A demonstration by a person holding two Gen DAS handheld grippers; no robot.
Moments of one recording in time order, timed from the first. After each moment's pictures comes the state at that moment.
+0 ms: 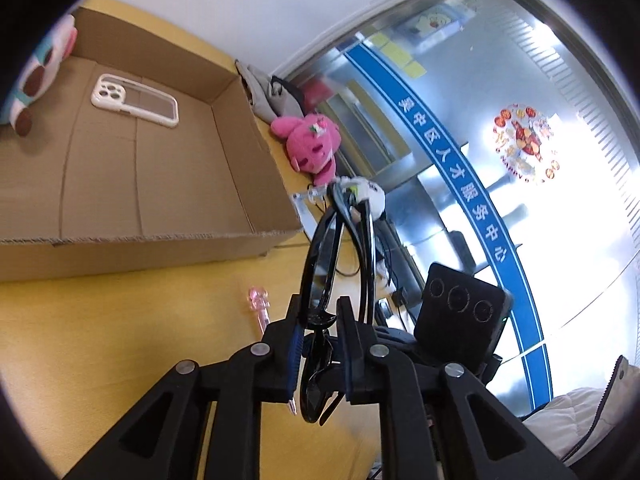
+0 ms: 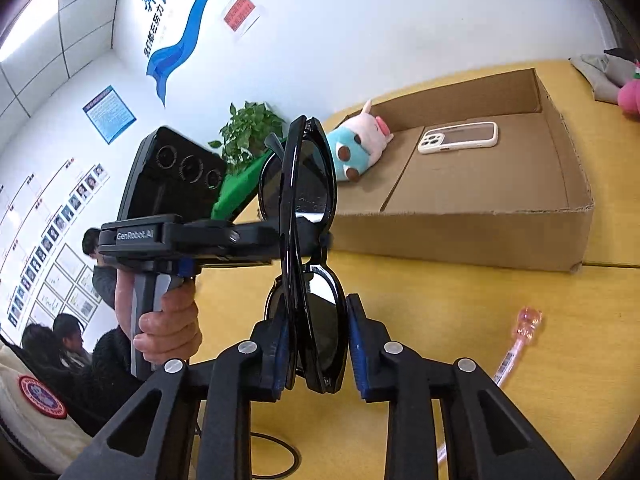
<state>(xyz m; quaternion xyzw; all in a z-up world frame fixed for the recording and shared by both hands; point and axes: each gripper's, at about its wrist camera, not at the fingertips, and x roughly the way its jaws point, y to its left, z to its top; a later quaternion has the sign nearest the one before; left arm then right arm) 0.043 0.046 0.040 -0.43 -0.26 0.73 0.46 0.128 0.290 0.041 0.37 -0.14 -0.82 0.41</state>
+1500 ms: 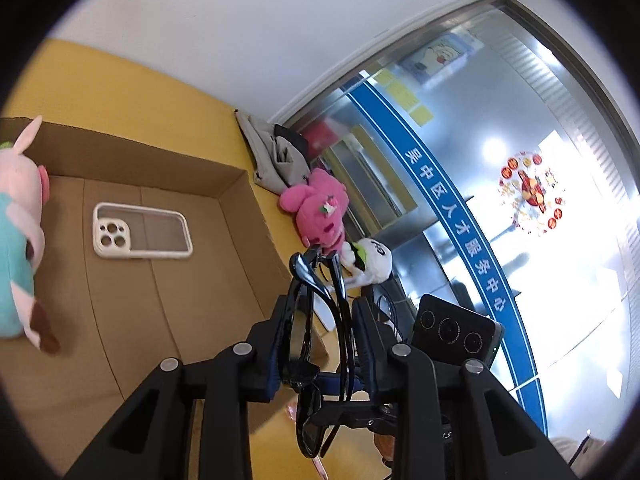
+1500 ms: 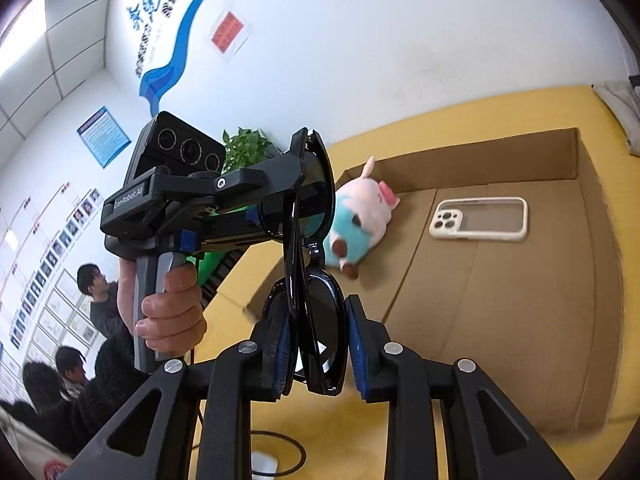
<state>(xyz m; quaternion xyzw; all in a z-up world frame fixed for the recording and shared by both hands) -0.126 0.025 0.103 -0.42 -0.26 0.73 0.47 -0.029 0.244 0.098 0.37 -0.16 -0.82 0.42</state>
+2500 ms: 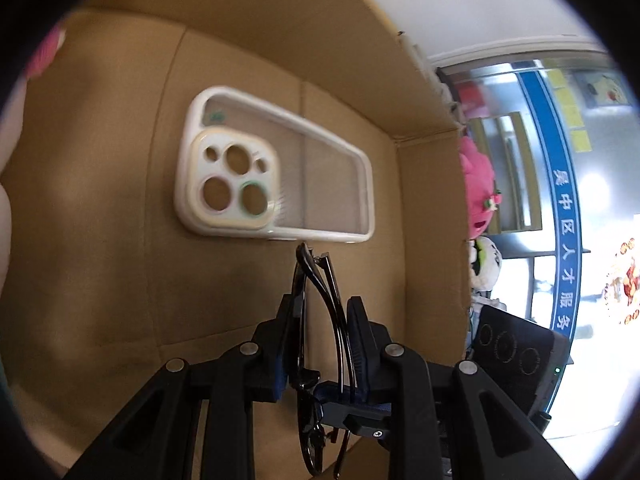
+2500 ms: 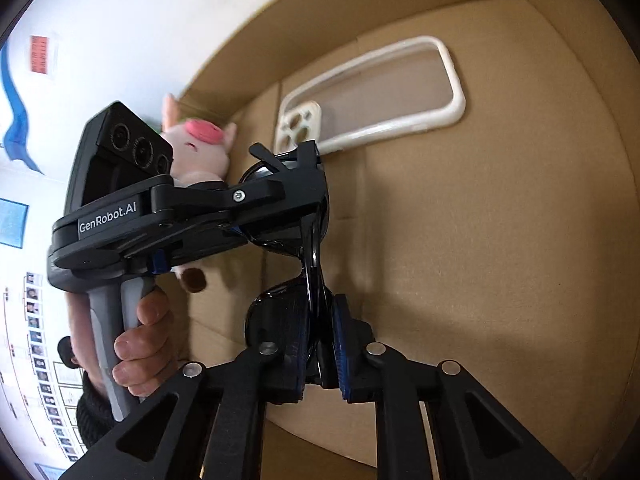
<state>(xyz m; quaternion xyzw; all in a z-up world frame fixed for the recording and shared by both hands) -0.238 0.051 -0.068 -0.63 -0.27 0.65 0.32 -0.156 0.225 -0.033 0.61 -0.22 -0.72 0.25</state>
